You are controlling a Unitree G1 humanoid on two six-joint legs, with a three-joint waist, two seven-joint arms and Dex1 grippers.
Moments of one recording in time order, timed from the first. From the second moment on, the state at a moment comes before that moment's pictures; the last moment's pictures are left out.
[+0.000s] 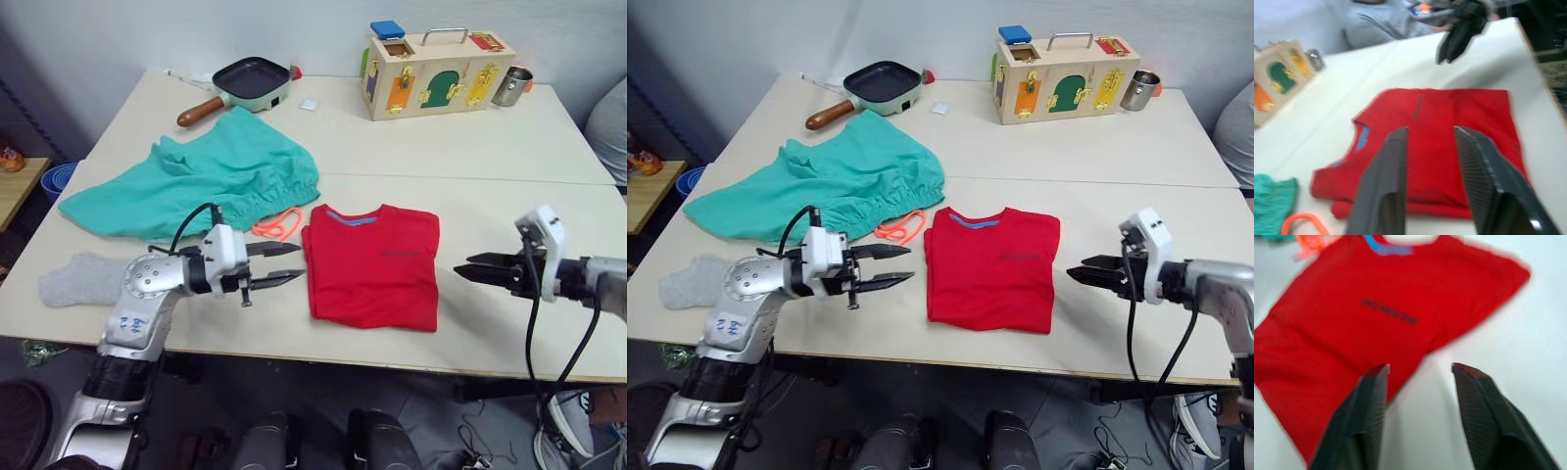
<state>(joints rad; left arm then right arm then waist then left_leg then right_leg) -0.38 0.57 -0.03 -0.07 -0.41 0.06 -1.07 -0.45 -1.00 -0.09 0.05 0.64 1.06 0.94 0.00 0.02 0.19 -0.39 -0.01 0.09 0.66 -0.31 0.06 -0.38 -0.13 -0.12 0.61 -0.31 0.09</state>
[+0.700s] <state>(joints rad) -0.23 0.64 0.10 -0.18 -0.48 0.15 -1.05 -0.80 -0.65 0.00 0.31 0.58 1.44 0.82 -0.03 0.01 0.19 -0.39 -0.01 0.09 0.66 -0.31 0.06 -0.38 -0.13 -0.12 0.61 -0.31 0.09</state>
